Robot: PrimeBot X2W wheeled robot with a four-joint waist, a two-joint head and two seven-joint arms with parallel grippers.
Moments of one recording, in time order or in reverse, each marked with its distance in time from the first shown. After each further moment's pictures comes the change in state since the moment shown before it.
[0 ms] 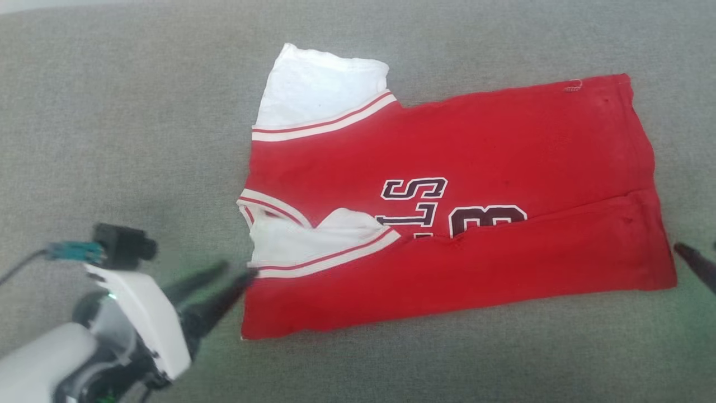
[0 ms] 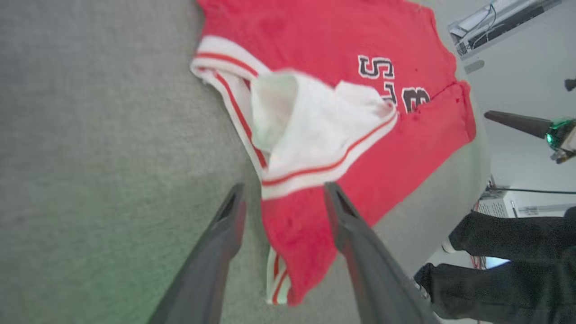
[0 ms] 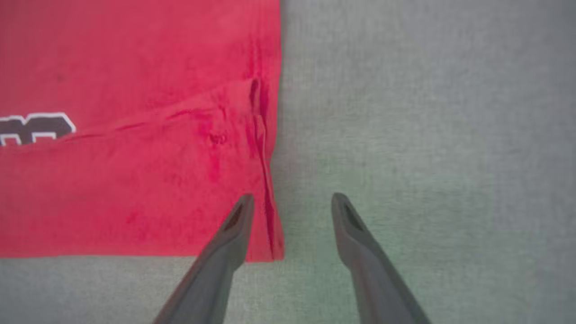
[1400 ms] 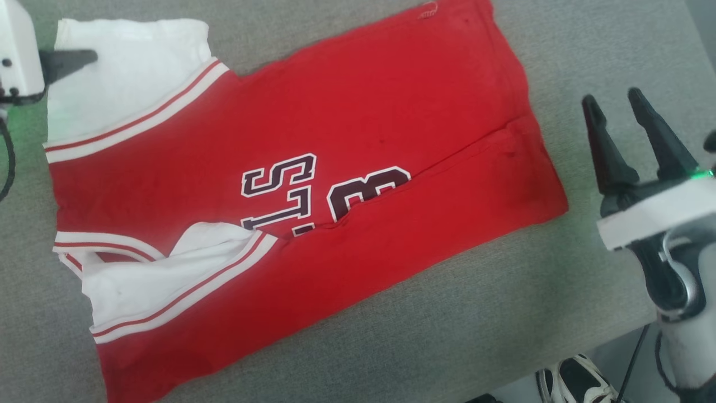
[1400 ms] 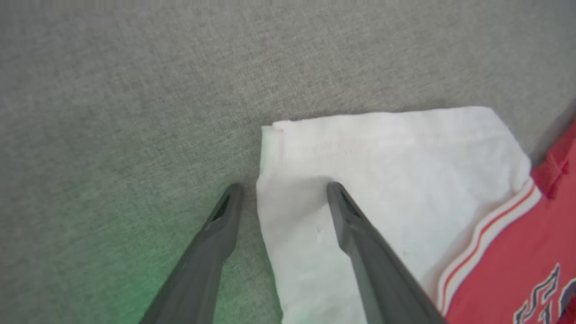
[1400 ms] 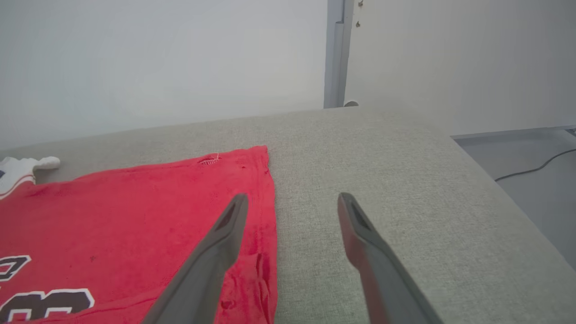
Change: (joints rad) left arm -0.815 -0.198 0.012 0.901 0.147 -0.127 0.677; right arm -0.253 0.294 0.170 0.037 -0.205 0.000 -0.764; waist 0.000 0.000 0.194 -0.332
